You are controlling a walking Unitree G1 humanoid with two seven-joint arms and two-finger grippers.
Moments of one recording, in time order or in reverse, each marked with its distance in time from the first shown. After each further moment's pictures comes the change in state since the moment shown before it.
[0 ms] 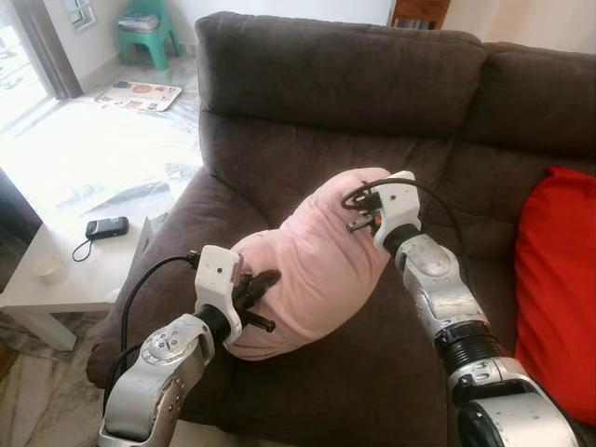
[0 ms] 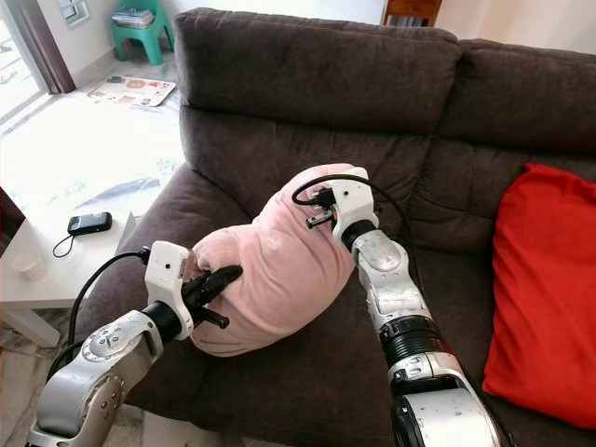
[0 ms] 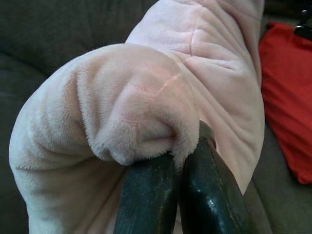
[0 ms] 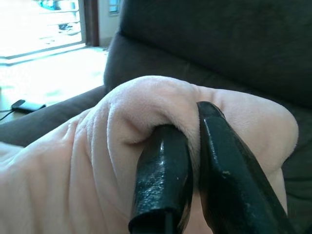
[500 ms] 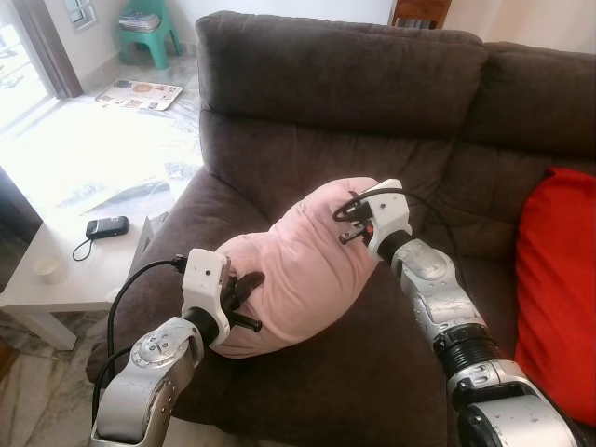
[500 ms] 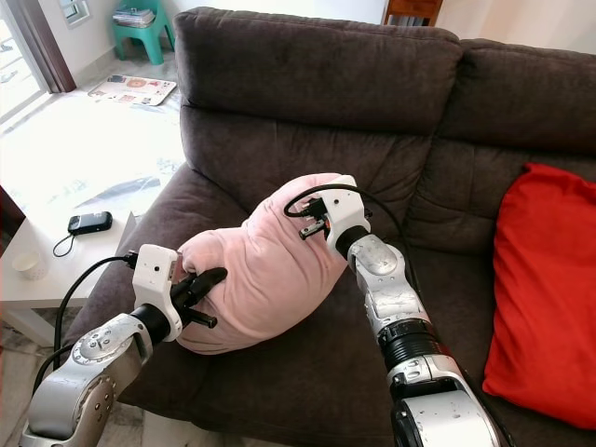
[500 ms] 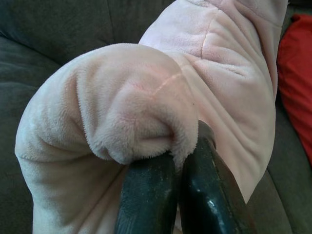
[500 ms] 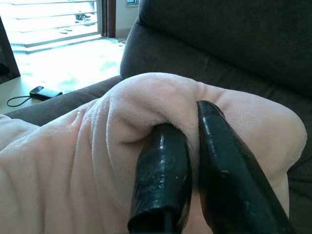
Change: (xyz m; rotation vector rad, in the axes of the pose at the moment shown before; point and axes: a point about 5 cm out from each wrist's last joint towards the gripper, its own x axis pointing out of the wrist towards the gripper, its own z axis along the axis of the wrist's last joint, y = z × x) left arm -0.003 0.010 -0.002 0.024 0.016 0.061; right arm -0.001 0.006 -0.005 -0.014 0.019 0.069
